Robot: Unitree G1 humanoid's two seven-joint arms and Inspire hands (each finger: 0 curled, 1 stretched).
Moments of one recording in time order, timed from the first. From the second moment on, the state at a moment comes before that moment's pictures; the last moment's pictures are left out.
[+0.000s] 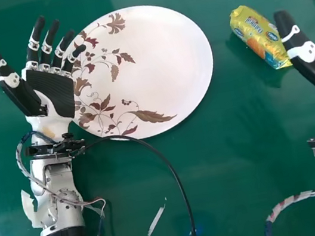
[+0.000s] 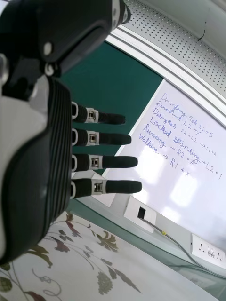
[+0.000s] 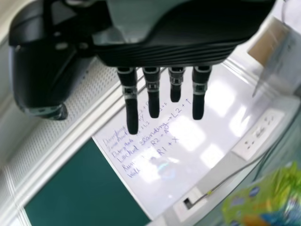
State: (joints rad) left arm -0.23 -0.08 0.29 0.19 -0.59 -0.22 -0.49; right arm 0.19 -0.36 -0.36 -0.65 -0.51 -0.18 0.10
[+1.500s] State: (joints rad) left arm -0.32 -0.08 0.35 0.29 -0.64 -0.26 -0.61; right arm 0.05 -0.64 -0.33 -0.68 -0.91 0.04 0.39
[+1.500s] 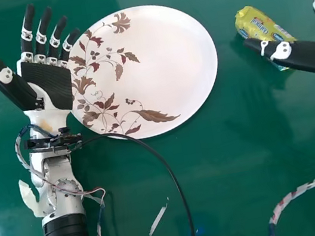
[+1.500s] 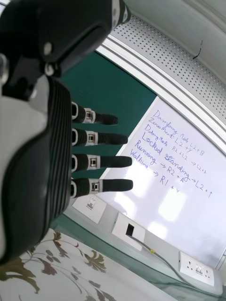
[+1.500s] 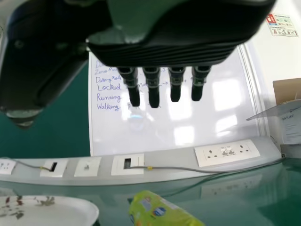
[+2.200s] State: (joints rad) left arm -0.32 -0.08 0.35 0.30 -0.62 -0.28 -0.59; right arm -0.01 -0.79 -0.32 -0.64 -0.93 0.04 0.57
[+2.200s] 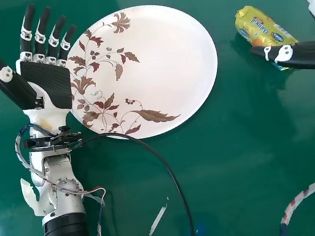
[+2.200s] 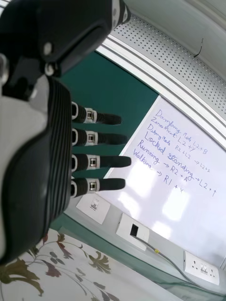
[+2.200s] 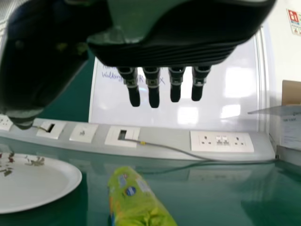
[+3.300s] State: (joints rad) left arm -0.36 -0.09 0.35 0.36 -0.57 -0.33 -0.57; right arm -0.15 -0.95 -0.19 -0.44 -0.91 0.06 0.75
